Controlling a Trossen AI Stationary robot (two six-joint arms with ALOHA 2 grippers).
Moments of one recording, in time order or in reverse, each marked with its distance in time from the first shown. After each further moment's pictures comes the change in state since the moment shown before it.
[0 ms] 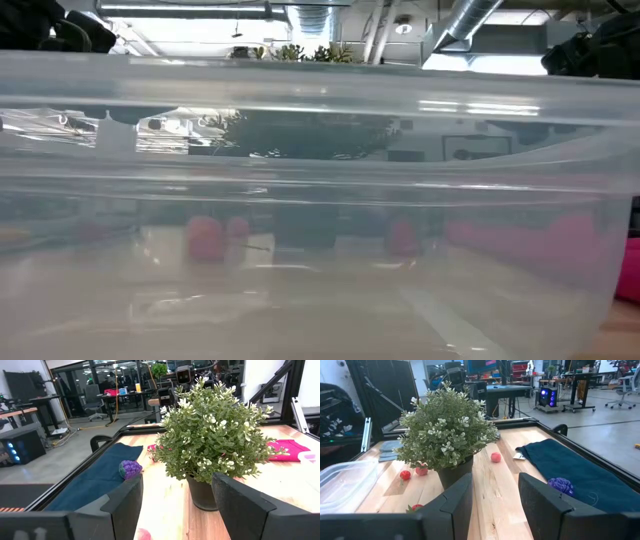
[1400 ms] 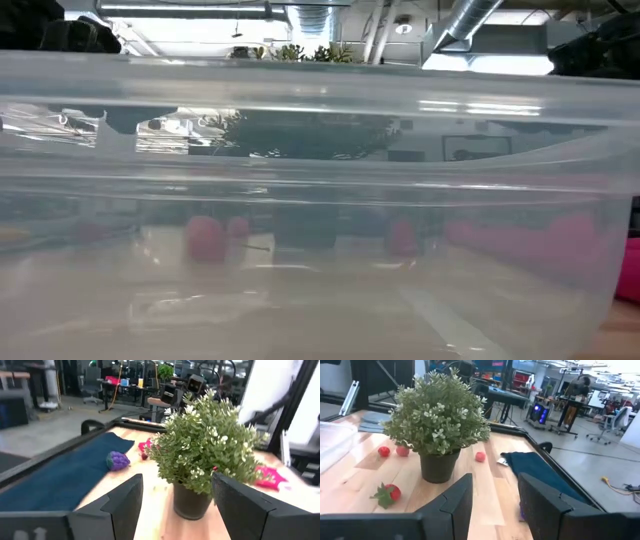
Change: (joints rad) left arm 0.000 0.000 0.000 0.018 -0.005 -0.261; right arm -0.002 0.000 0.000 -0.005 0.019 -0.289
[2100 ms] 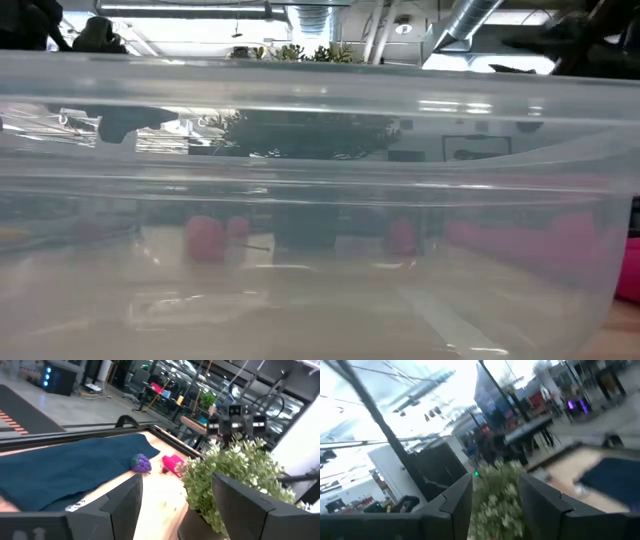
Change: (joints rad) left arm 0.000 0.000 0.000 0.019 -0.229 -0.344; right arm 0.035 -0.002 0.000 0.274 -0.010 0.934
